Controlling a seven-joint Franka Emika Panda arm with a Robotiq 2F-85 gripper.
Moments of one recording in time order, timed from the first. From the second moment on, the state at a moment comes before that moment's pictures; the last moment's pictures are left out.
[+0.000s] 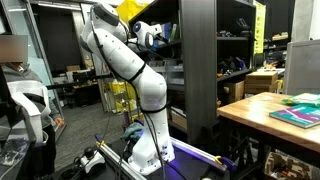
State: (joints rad) arm -0.63 -0.75 1.16 -2.20 0.67 3.22 0.57
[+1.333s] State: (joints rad) arm -0.64 -0.76 1.10 -2.23 0.57 3.23 0.58
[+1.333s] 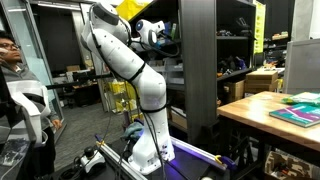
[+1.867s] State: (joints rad) arm -0.65 -0.80 1.09 -2.24 0.54 3.17 0.60
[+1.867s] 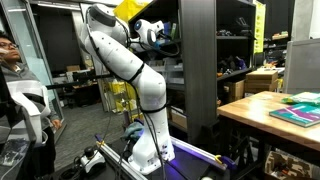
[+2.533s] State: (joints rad) arm -0.67 -0.84 1.07 -2.24 0.47 3.14 0.66
